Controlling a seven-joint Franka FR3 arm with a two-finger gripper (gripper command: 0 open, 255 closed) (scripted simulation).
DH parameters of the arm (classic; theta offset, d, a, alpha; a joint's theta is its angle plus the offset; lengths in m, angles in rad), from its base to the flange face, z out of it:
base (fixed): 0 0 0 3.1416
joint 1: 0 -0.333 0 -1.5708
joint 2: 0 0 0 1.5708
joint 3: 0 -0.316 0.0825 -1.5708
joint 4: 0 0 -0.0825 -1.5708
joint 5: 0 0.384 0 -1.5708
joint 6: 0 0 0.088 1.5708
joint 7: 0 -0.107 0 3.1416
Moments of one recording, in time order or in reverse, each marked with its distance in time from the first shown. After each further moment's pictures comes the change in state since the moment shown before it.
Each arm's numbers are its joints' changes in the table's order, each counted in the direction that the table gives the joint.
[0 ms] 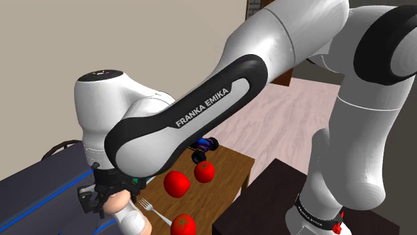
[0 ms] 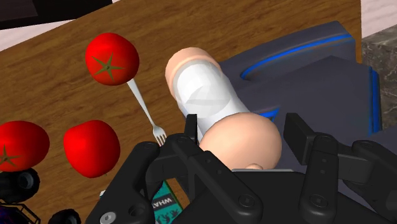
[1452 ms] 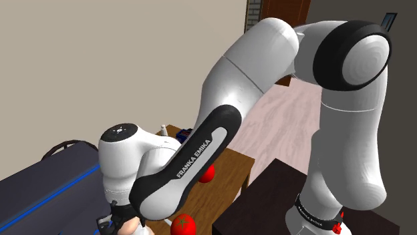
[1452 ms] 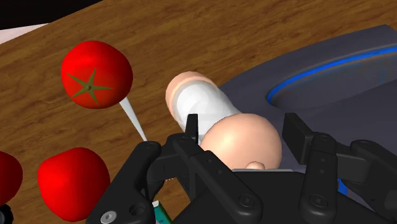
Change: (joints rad) arm -0.022 -0.172 0.019 -0.113 -0.084 -0.272 -0.046
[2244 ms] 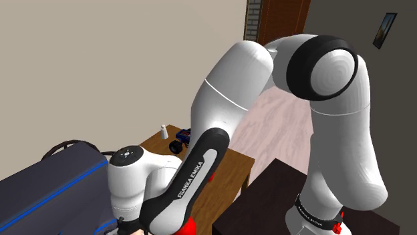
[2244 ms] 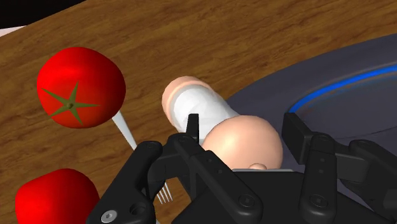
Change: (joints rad) arm -0.032 -0.126 0.037 -0.014 -0.069 -0.137 -0.042
